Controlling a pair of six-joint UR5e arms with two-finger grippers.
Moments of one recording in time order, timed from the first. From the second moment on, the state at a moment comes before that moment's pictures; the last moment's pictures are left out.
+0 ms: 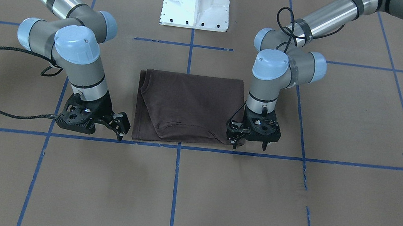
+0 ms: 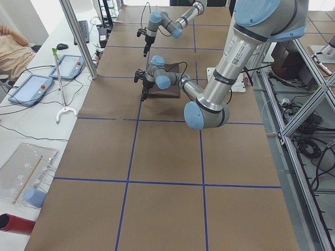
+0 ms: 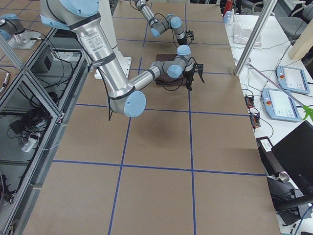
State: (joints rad) left arm -0.64 -2.19 -1.43 -1.94 -1.61 -1.13; right arm 0.73 -0.99 1.47 -1.23 1.80 1.25
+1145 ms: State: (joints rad) left arm -0.60 -2.18 -1.49 -2.01 -1.68 -1.34; right arm 0.78 -0.99 1.48 -1.23 1.88 1.23
